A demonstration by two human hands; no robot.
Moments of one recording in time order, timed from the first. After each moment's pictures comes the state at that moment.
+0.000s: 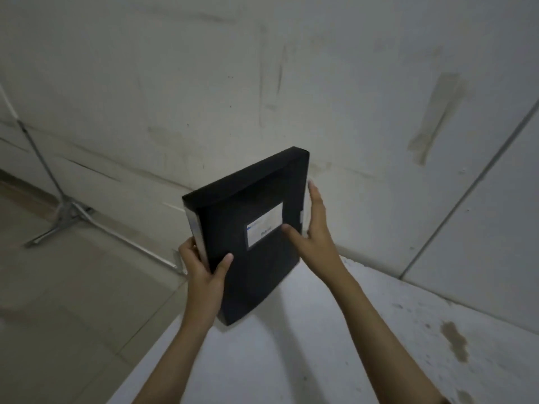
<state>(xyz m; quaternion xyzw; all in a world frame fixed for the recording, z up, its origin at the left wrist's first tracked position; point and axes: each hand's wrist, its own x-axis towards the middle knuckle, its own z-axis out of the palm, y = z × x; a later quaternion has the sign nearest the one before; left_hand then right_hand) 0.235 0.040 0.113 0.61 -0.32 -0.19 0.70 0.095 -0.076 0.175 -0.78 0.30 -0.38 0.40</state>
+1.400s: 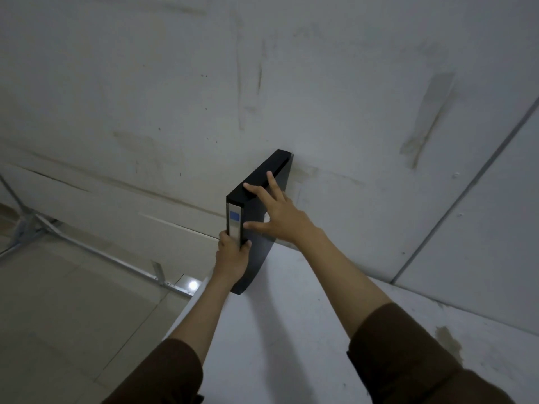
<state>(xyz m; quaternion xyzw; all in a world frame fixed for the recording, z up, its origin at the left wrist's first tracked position) 0.260 -0.106 0.086 0.75 -0.32 -0.30 0.49 0.159 -0.178 0.179 -0.91 0.35 -0.09 0.21</state>
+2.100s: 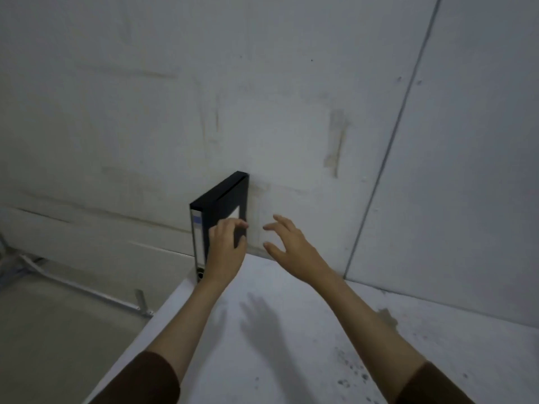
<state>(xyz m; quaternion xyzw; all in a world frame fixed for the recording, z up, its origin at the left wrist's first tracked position) 0.144 -0.034 0.171 0.66 -0.54 -0.06 0.51 -0.006 -0.081 0.194 -0.86 0.37 -0.26 0.21</state>
